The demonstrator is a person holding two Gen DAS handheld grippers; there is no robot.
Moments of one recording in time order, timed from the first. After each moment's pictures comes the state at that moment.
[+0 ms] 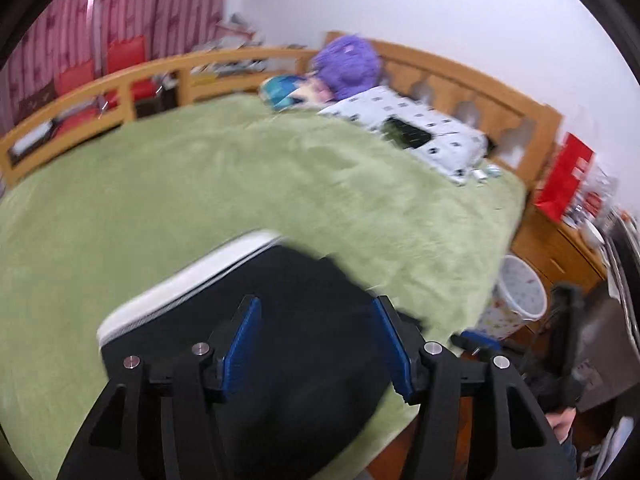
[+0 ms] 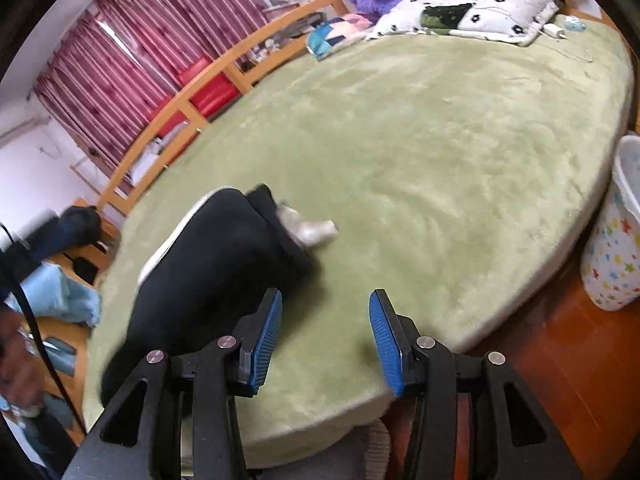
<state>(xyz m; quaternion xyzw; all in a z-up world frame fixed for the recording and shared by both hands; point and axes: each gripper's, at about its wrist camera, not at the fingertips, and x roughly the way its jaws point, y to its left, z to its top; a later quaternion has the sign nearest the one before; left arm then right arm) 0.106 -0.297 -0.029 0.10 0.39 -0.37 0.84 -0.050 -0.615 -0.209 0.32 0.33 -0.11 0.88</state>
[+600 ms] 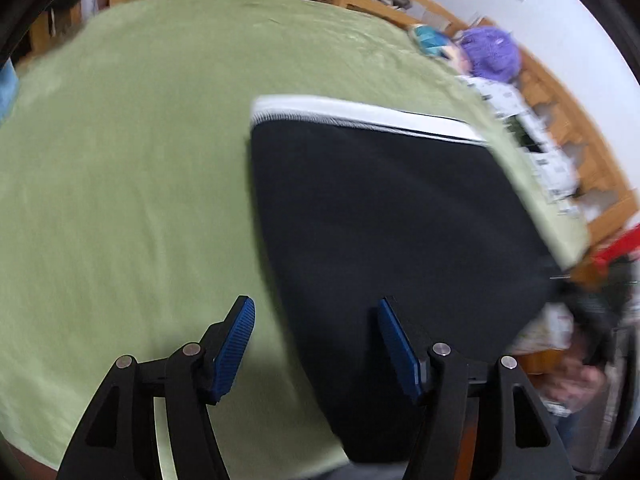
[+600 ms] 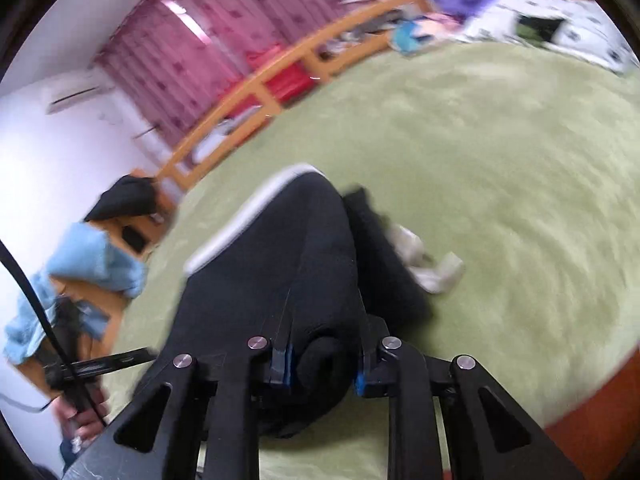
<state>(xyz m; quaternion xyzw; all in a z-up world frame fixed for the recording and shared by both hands) 0.112 -0.138 -0.154 -0.06 0.53 -0.24 0.81 0.006 -0.588 -0.218 0.29 0.33 -0.01 0.90</state>
